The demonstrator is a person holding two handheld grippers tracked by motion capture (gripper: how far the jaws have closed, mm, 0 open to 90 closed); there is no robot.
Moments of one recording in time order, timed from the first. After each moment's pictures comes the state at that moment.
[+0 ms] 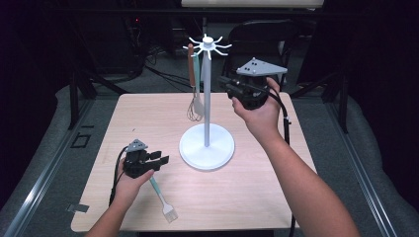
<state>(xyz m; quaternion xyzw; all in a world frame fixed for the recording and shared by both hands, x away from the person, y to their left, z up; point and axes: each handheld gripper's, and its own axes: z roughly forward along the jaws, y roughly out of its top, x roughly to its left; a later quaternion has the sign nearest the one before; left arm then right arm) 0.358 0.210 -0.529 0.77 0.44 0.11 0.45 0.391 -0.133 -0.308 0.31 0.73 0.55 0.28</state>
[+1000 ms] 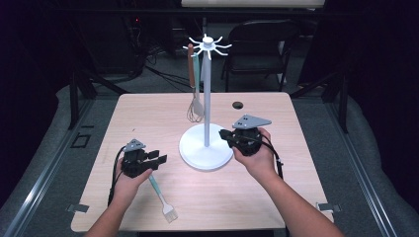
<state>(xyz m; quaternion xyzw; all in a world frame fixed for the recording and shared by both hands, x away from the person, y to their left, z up) 0.360 0.215 -0.531 0.77 0.45 0.12 0.45 0.364 -0.140 -0.441 0.33 0.79 0.47 0.21</state>
